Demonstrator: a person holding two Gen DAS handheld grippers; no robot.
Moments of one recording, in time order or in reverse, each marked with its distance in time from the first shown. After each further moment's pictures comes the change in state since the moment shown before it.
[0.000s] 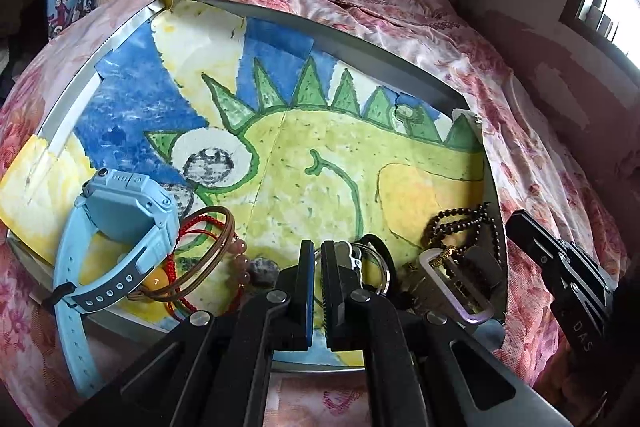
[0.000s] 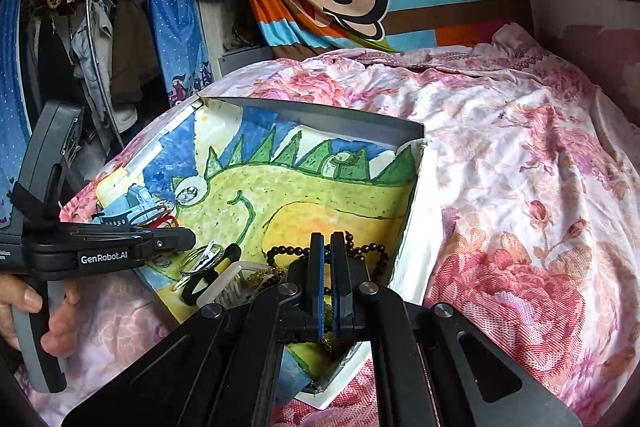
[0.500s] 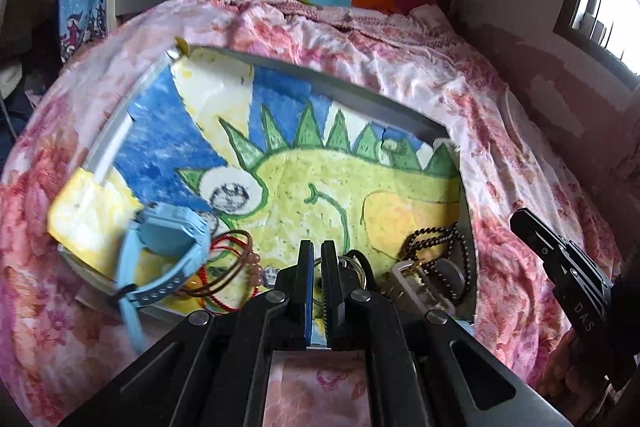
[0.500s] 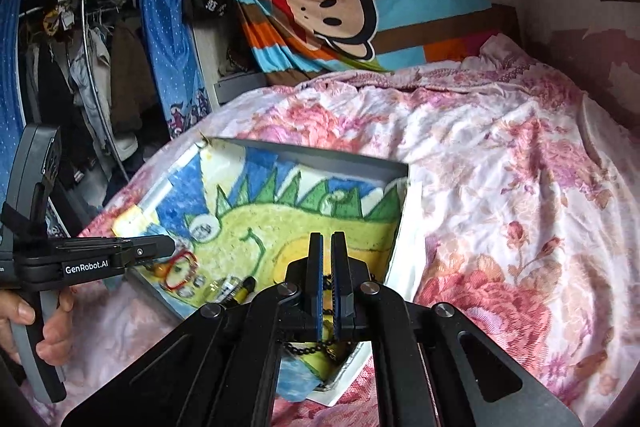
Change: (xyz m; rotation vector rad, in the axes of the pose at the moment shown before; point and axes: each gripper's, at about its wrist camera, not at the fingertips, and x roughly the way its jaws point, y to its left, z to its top) left arm -0.052 -0.005 0.010 0.009 -0.074 0.024; right arm -0.046 0.006 0.027 0.033 -0.077 -0.007
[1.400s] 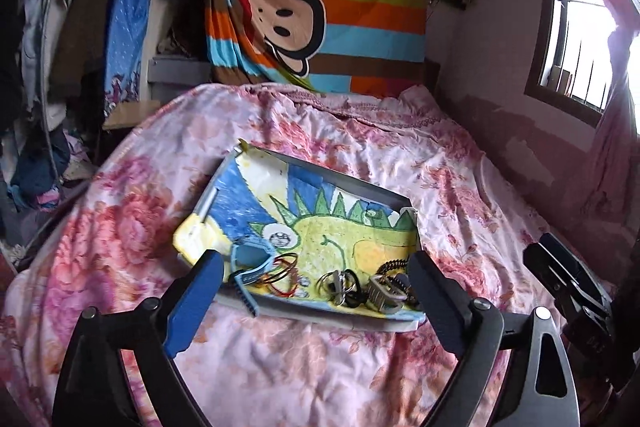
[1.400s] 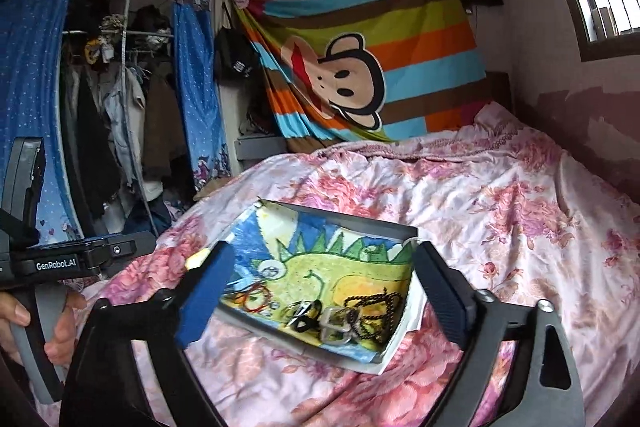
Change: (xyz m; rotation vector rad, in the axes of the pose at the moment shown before) left arm -0.171 0.023 -0.042 -0.004 -0.300 0.006; right arm -0.155 0.073 -0.011 -0.041 -0.246 -0.014
